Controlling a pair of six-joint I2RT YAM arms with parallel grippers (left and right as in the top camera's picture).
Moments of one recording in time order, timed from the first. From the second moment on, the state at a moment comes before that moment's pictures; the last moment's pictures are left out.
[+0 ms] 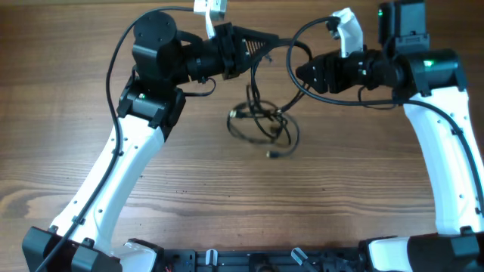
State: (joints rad) left arm -0.34 1.48 1.30 0.20 0.96 -1.28; right arm 0.14 1.57 1.63 -1.00 -0.61 -0.10
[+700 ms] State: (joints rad) left arm -0.37 1.48 1.30 0.08 1.20 -1.29; right arm 0.10 1.59 1.62 -0.60 -0.45 0.40
